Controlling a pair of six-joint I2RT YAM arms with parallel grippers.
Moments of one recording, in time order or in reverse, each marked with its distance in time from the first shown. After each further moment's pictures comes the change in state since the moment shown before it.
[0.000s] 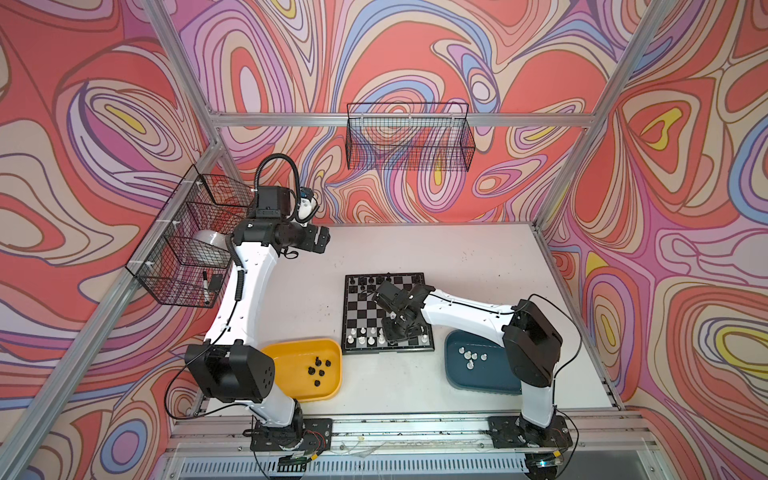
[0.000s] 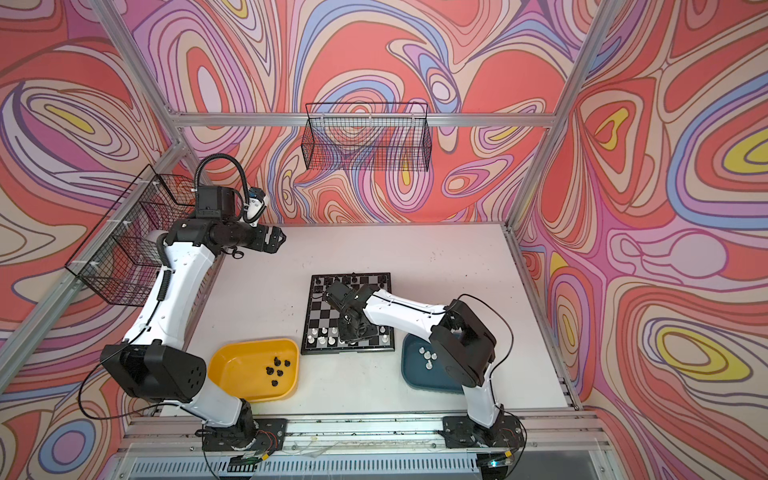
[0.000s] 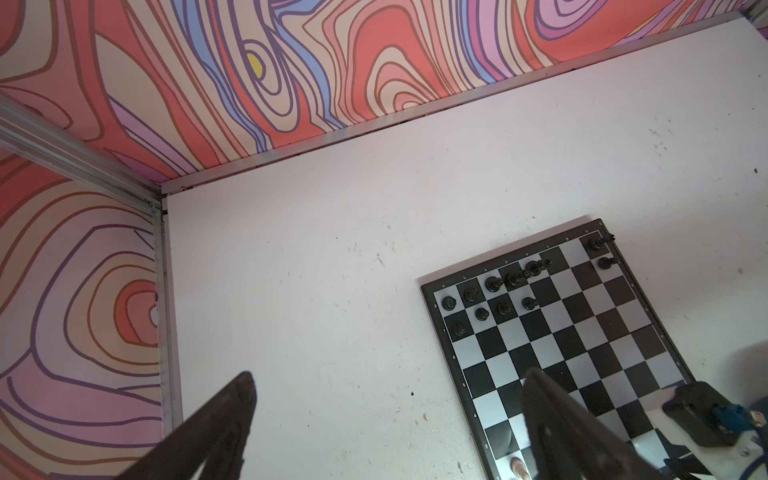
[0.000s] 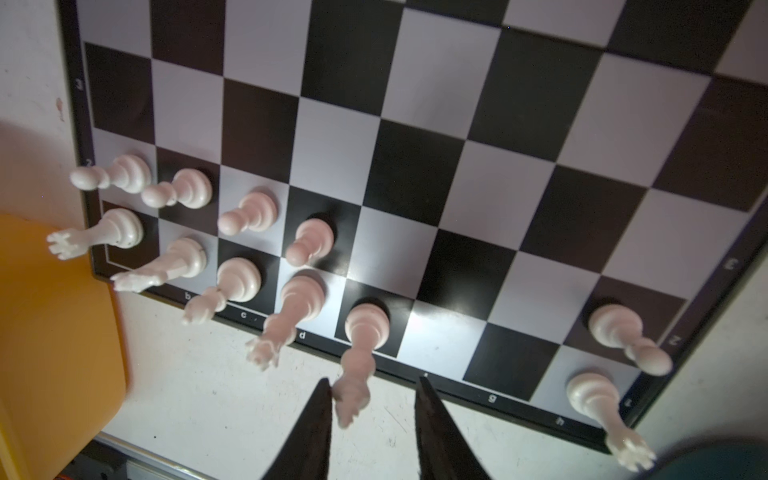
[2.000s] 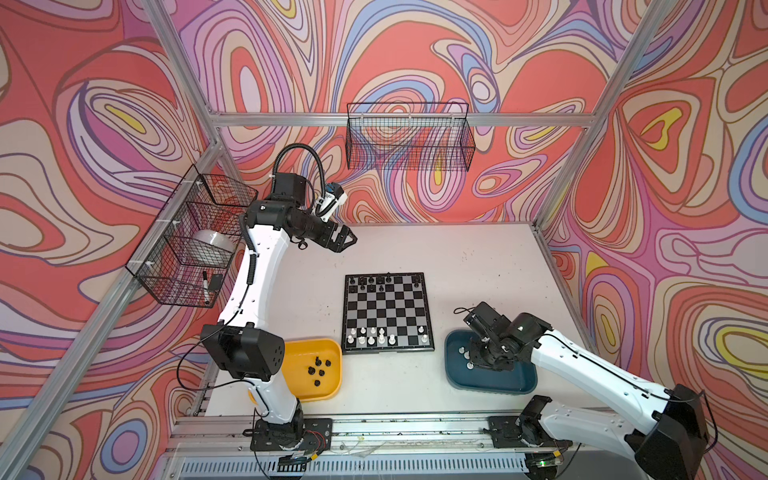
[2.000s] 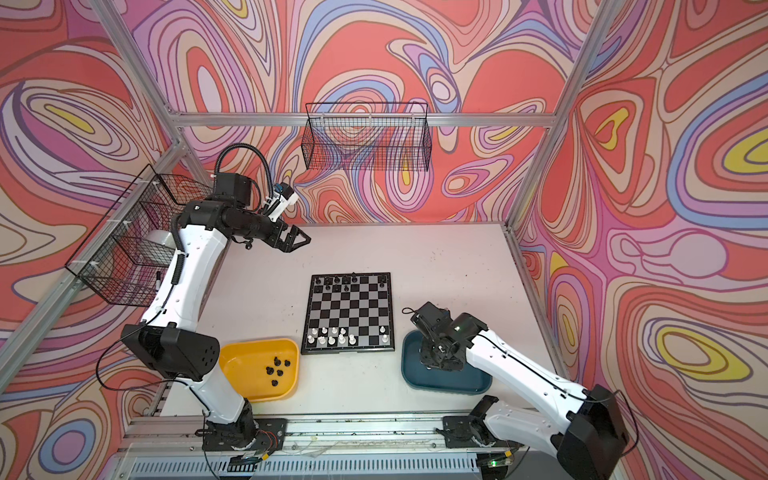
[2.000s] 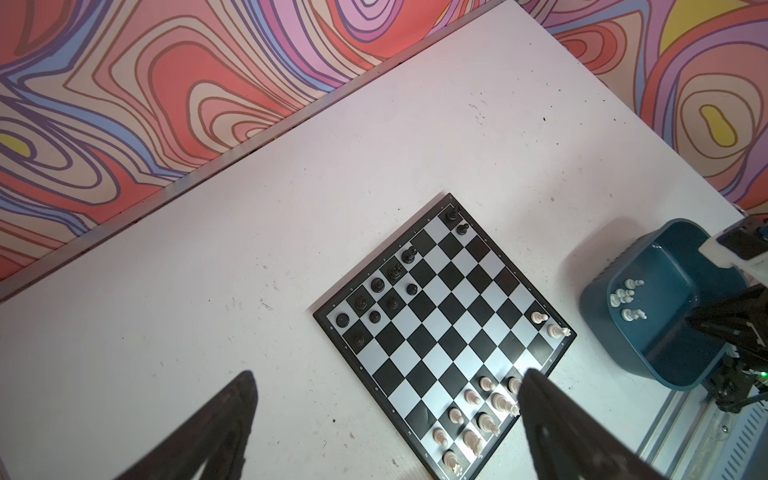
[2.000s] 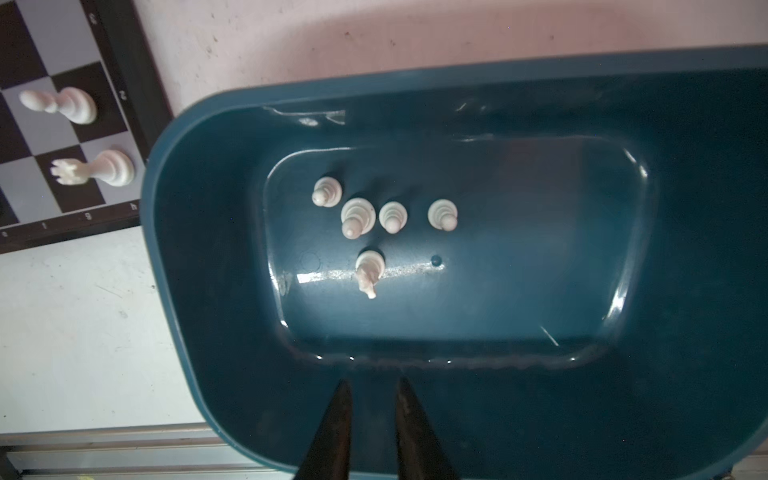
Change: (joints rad) left arm -0.083 0.160 0.274 -0.235 0.315 0.154; right arm -0.243 -0.823 -0.681 -0.210 0.094 0.177
